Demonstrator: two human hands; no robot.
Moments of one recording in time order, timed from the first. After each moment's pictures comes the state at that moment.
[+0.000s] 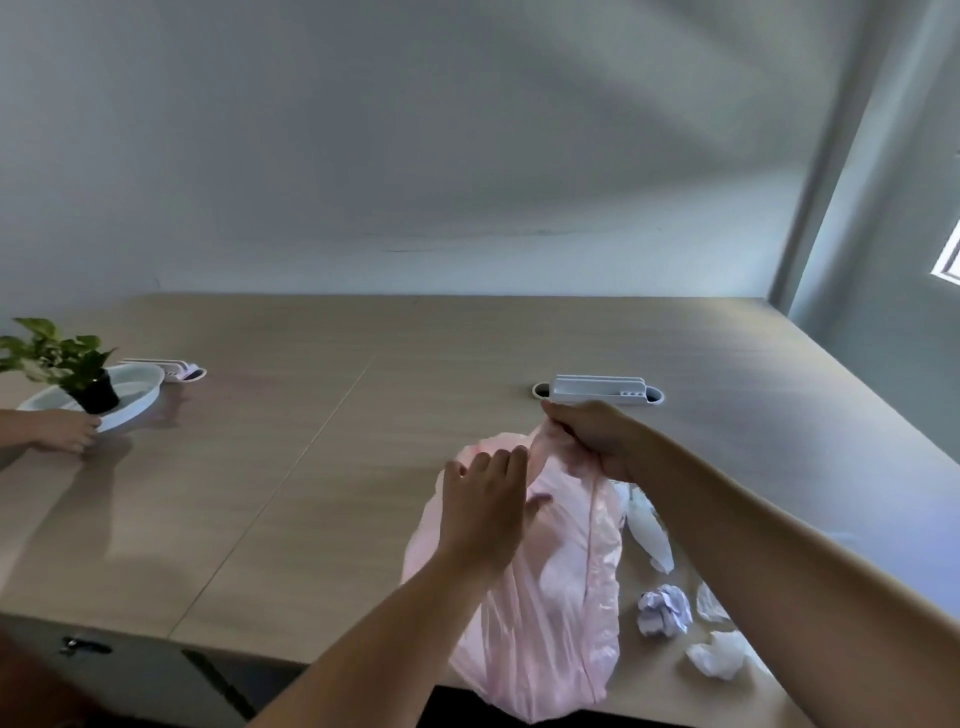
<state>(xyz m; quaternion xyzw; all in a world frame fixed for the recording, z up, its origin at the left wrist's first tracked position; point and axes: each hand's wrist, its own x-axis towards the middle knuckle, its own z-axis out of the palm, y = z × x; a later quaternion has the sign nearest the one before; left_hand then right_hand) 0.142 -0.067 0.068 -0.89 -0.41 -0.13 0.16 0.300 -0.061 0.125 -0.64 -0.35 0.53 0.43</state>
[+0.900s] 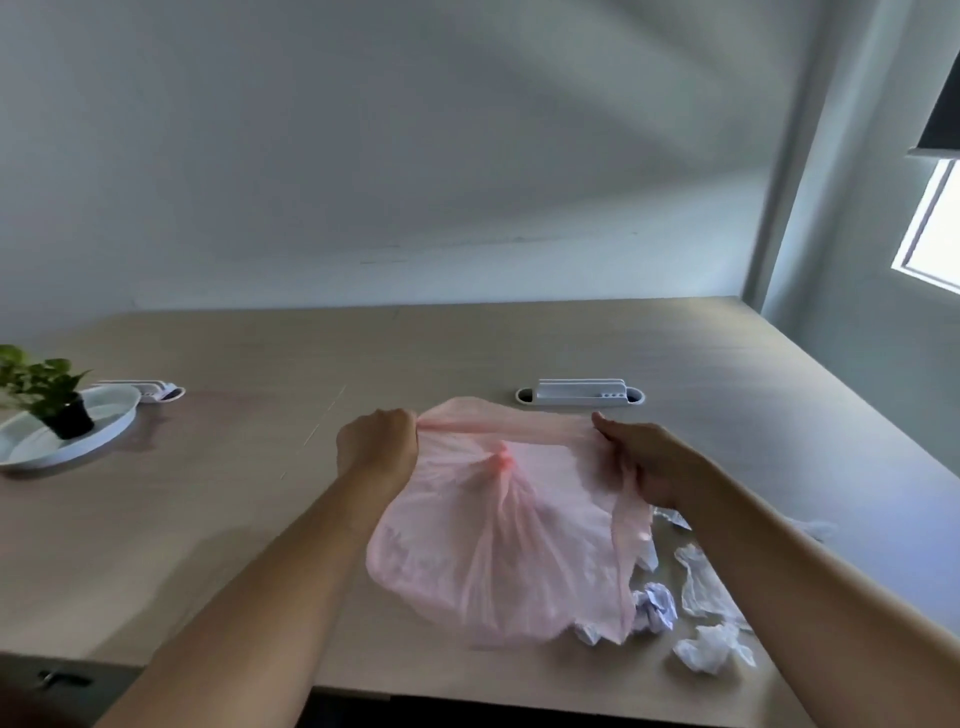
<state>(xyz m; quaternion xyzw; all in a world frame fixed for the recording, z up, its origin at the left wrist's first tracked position) 0.103 0.008 0.122 -0.80 -0.58 -0.09 0.12 0.353 -0.102 0.109 -0.55 -0.21 0.58 0.56</state>
